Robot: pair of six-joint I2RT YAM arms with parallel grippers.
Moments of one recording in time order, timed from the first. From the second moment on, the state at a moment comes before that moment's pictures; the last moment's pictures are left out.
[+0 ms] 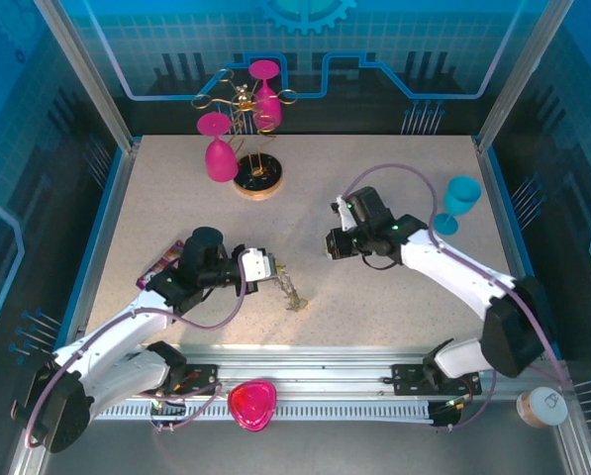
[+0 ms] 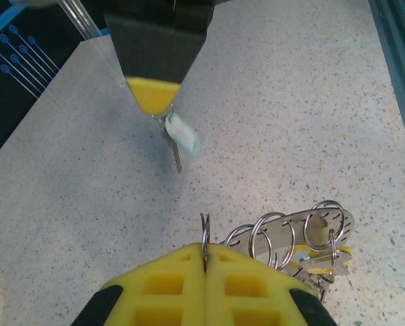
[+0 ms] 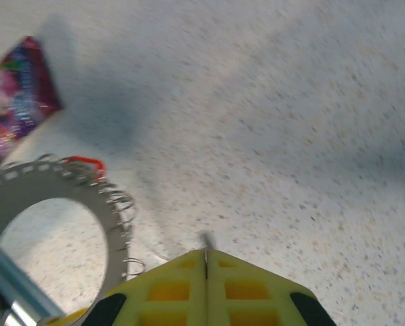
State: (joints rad) left arm -0.50 0.97 0.56 -0.08 0.57 0.67; right arm 0.58 1.37 1.04 -0.55 -0.24 0.34
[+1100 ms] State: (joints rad) left arm -0.51 0.99 0.51 0.03 0.64 0.65; right arm 0.63 1.35 1.09 -0.53 -0.75 0.00
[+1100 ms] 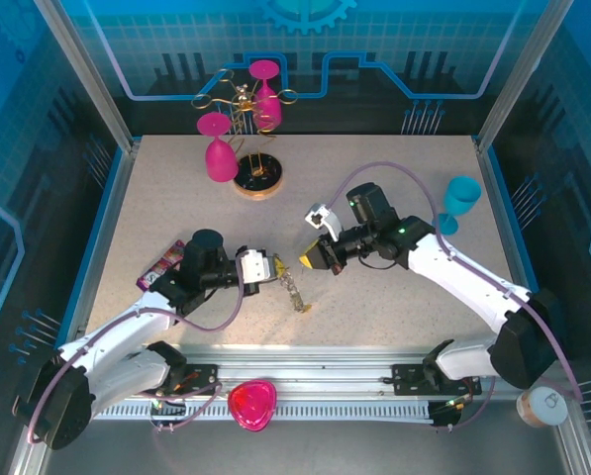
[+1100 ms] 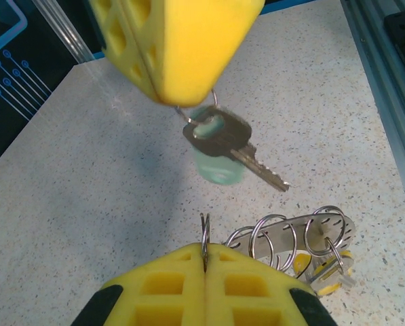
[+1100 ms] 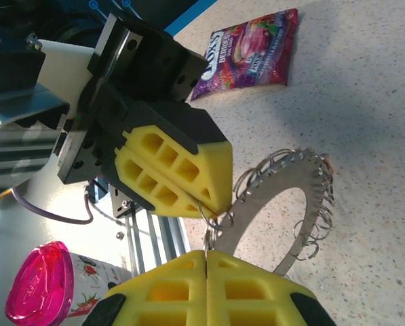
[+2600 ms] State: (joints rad) left arm -0.63 0.99 0.51 0.02 0.50 0.96; right arm 0.71 1.44 1.16 -0.69 -0.65 -0.37
